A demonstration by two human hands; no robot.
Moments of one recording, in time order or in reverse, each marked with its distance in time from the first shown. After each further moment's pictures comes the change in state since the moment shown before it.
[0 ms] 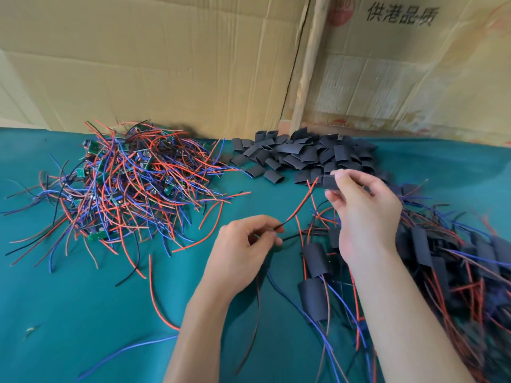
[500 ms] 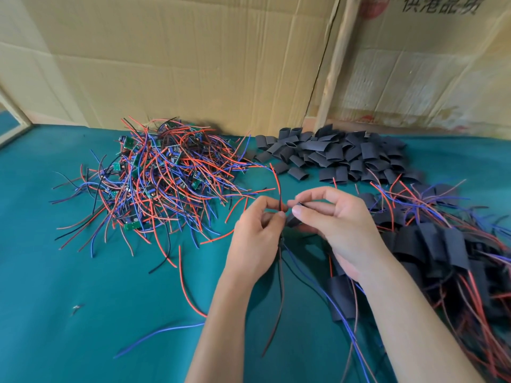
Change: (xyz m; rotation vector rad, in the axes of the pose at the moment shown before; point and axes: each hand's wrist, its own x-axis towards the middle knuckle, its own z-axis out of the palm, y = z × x) left_hand 0.003 -0.004 -0.005 -0.275 0.148 -0.097; right_hand -0.030 0.024 0.006 -0.324 -0.679 0.133
